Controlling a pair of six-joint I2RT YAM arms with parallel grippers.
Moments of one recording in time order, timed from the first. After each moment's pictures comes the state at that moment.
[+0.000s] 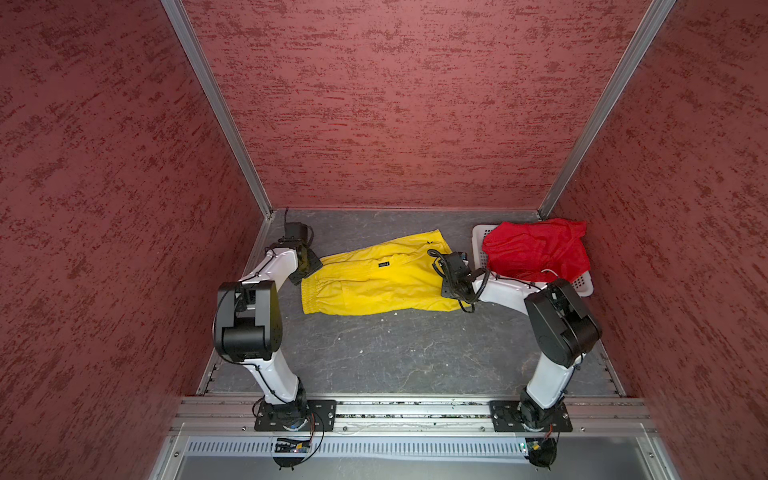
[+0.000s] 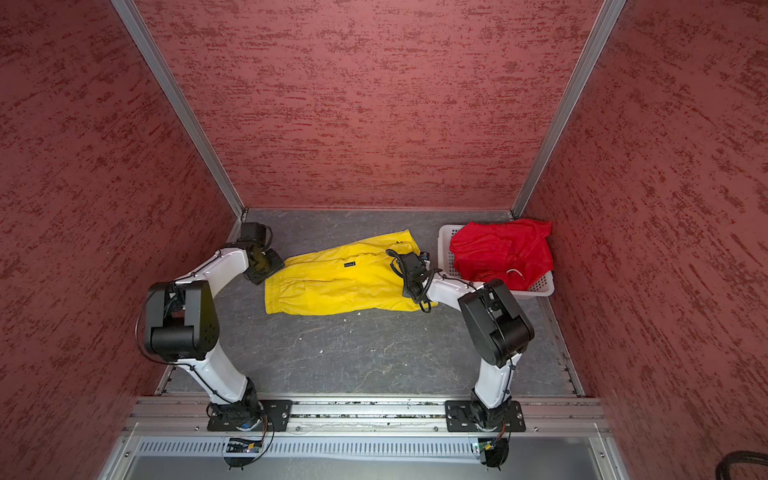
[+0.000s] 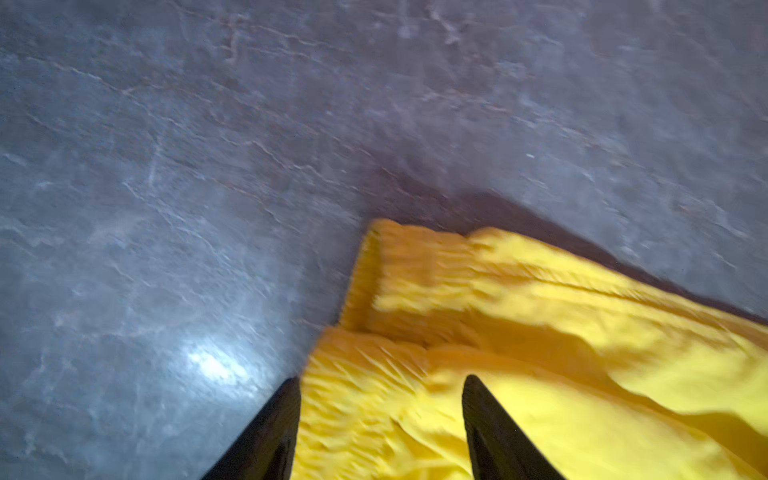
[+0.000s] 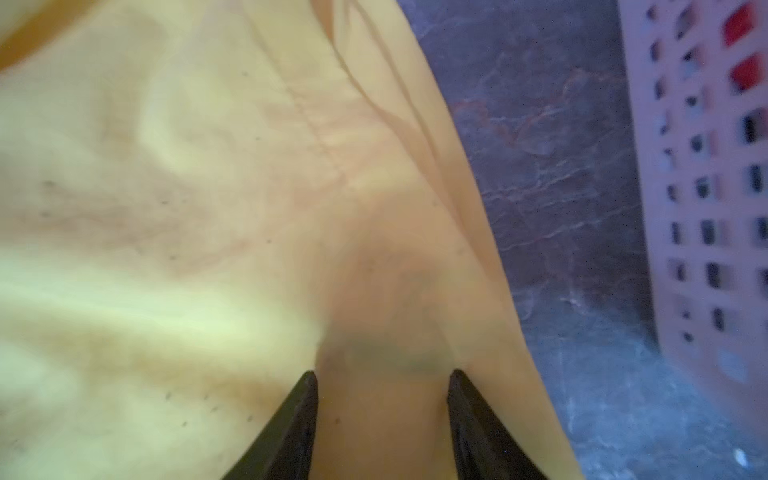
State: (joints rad) left arm 0.02 1.71 1.22 -0.62 -0.08 -0.63; right arm 0.53 1.80 1.06 -0.39 0.28 0.65
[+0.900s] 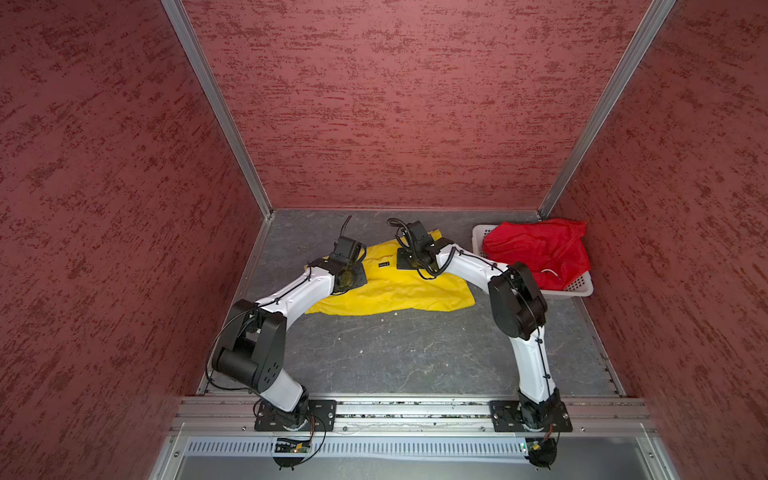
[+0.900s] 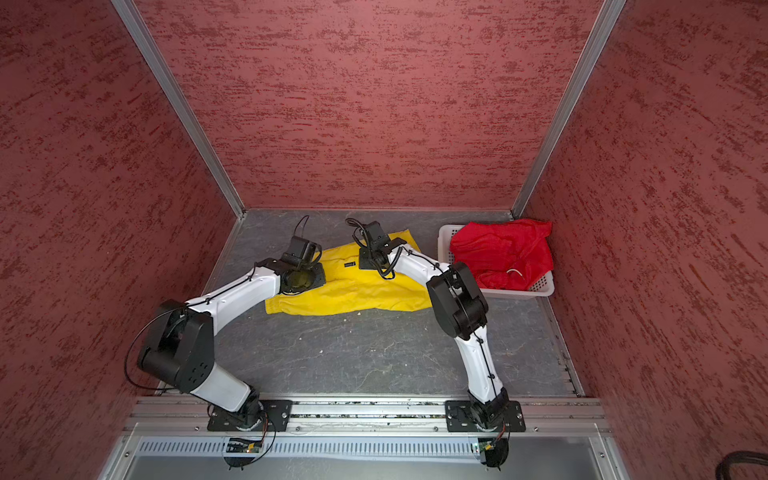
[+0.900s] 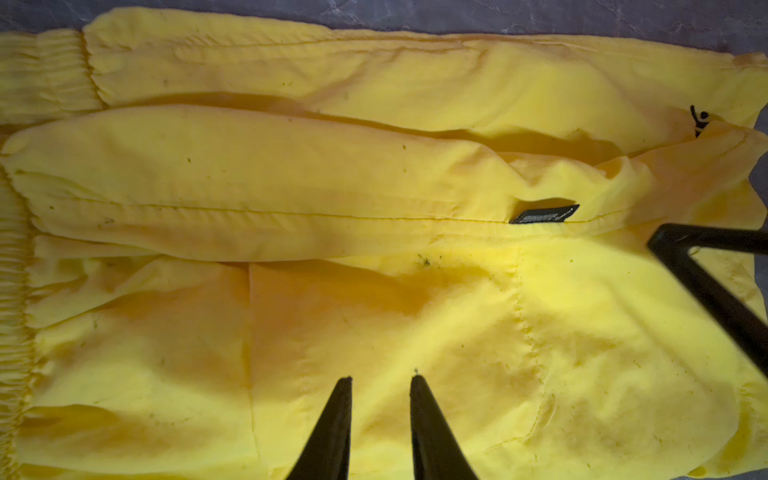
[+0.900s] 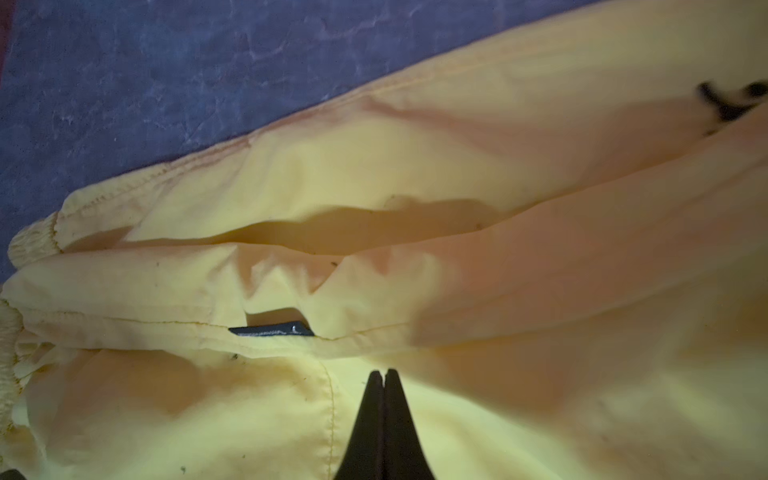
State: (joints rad) left arm -0.37 1.58 1.05 -0.51 -0.08 -0.63; right arm 0.61 2.17 1.69 -0.45 -0.07 0.56
